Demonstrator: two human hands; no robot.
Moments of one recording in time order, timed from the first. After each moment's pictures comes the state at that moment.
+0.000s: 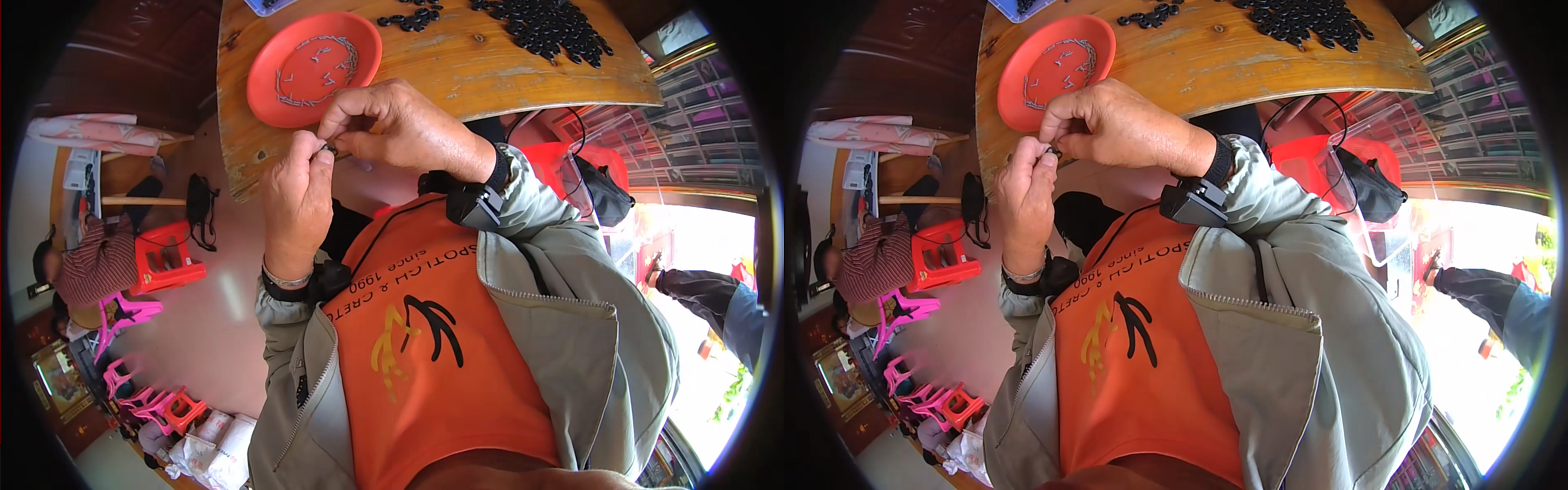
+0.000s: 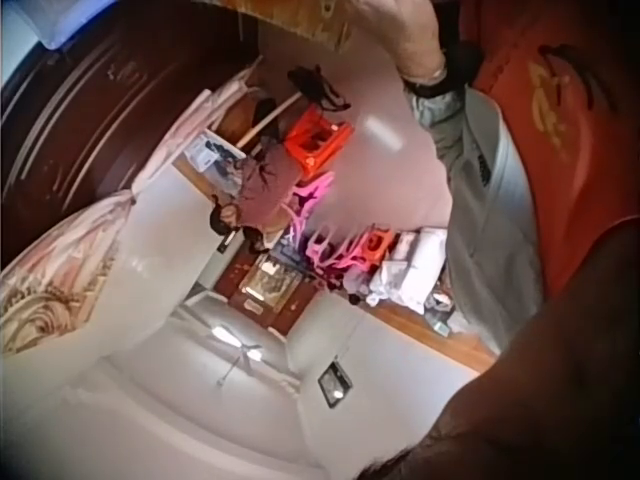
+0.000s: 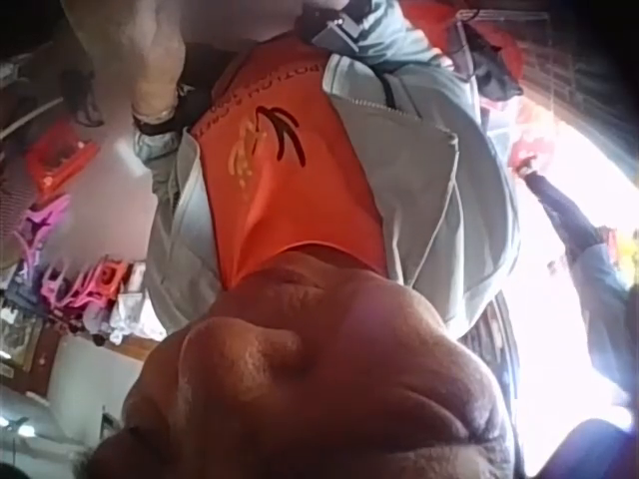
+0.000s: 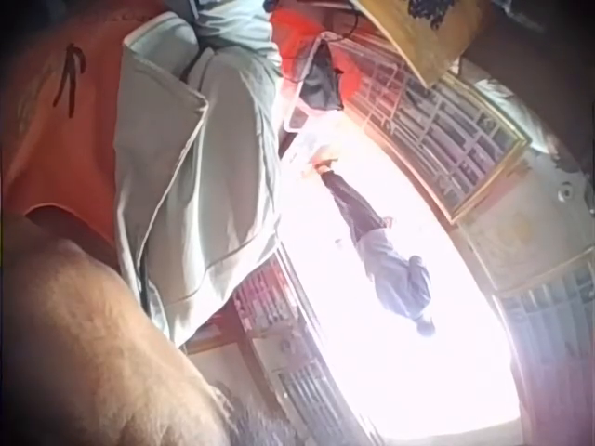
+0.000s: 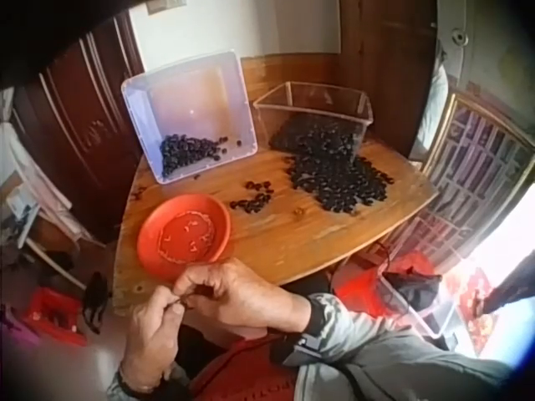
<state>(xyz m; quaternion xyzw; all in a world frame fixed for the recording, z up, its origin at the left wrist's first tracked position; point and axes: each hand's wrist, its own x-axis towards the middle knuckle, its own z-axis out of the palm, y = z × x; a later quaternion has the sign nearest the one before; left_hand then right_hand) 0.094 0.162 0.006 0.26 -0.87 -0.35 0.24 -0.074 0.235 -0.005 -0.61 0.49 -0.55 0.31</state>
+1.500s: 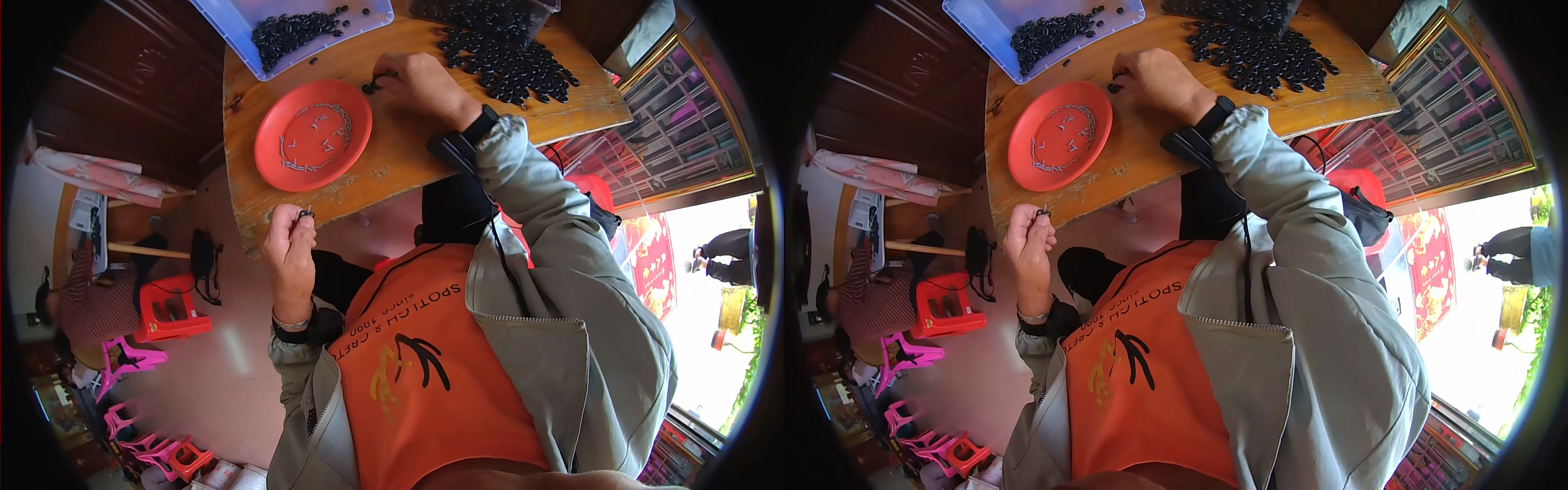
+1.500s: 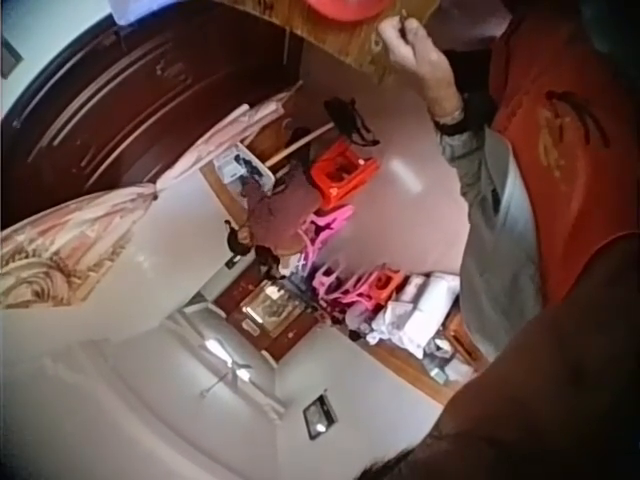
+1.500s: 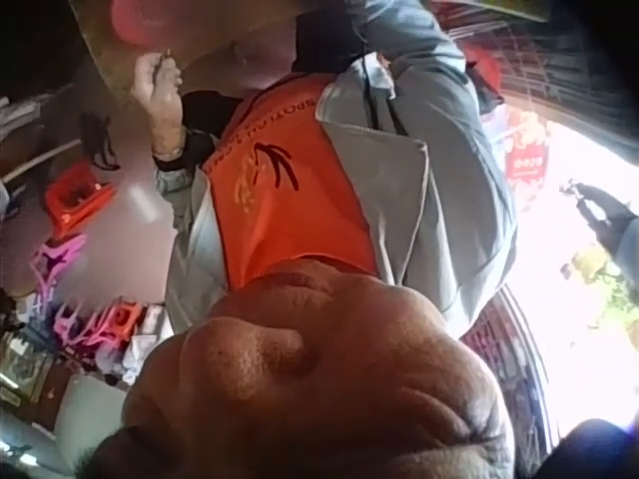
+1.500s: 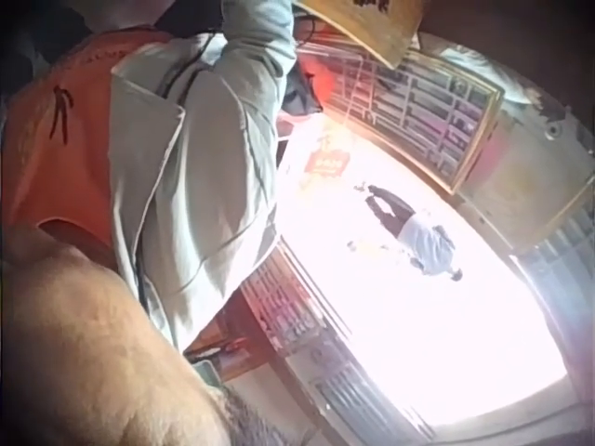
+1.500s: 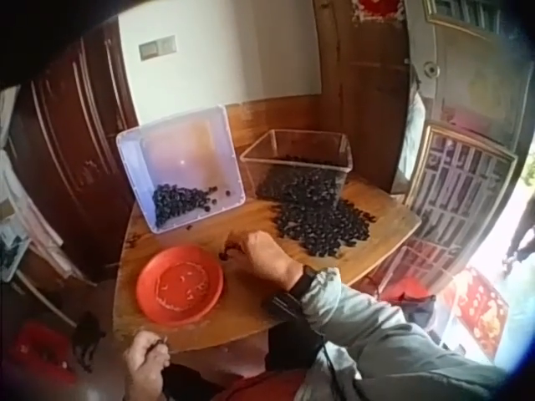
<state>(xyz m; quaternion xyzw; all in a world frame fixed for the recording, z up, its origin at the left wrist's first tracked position) 0.110 0.146 -0.013 0.29 -0.75 -0.50 0.32 -0.208 0.180 -0.024 -0.62 0.70 -0.31 -0.14</state>
